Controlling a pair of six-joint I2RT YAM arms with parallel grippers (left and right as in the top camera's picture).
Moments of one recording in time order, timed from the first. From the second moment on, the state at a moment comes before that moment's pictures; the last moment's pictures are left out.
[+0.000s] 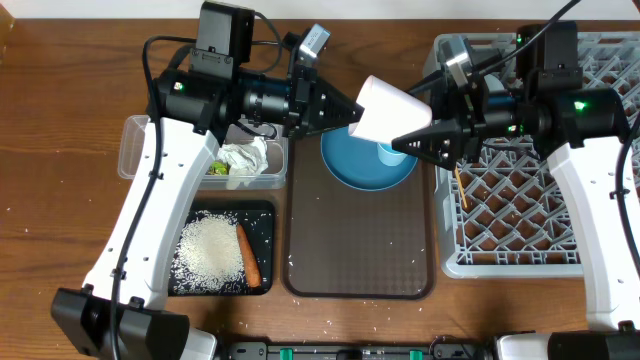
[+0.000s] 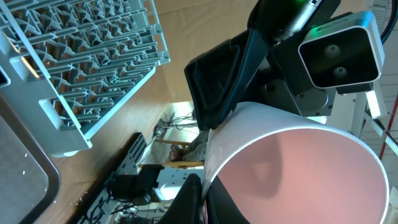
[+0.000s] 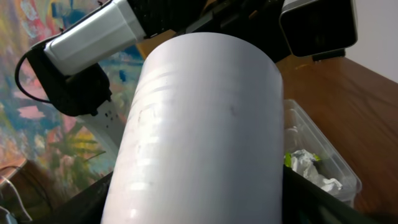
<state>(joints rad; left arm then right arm) -0.26 1.63 1.69 -0.89 1.33 -0.56 0.12 1.55 1.60 -1.00 -1.48 -0.54</state>
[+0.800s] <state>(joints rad) -0.26 1.63 1.69 -0.95 1.31 -0.50 0.12 1.55 1.60 -0.91 -1.48 -0.51</state>
